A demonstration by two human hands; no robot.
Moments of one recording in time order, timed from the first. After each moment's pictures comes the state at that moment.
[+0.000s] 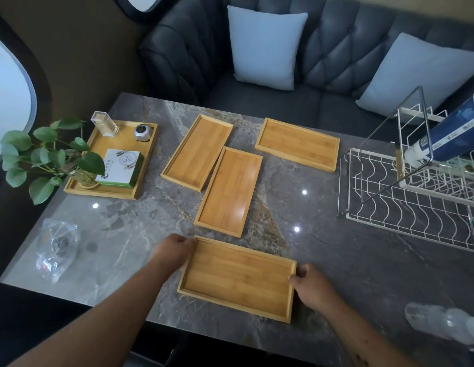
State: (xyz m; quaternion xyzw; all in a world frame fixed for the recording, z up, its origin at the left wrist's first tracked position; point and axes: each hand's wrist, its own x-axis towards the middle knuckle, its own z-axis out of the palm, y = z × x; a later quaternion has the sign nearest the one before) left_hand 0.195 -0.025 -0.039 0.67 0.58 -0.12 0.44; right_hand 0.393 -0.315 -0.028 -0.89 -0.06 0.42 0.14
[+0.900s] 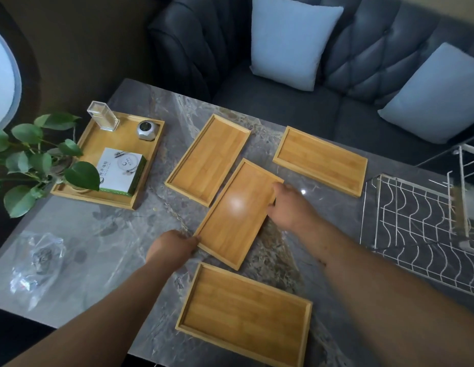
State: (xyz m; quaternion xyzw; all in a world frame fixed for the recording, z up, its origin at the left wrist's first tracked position) left_hand 0.237 0.042 -0.055 0.68 0.61 -0.17 0.37; right_hand 0.505 -0.080 0.005 -0.88 -0.38 0.28 0.04
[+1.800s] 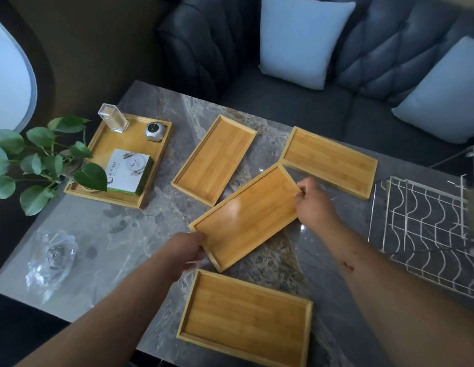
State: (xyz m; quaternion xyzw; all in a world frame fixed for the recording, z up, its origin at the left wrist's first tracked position) left_hand 0.254 0.023 -0.013 0.42 0.67 -0.08 0.61; right_hand 0.535 -0.108 0.006 -0.90 -0.25 0.26 0.23
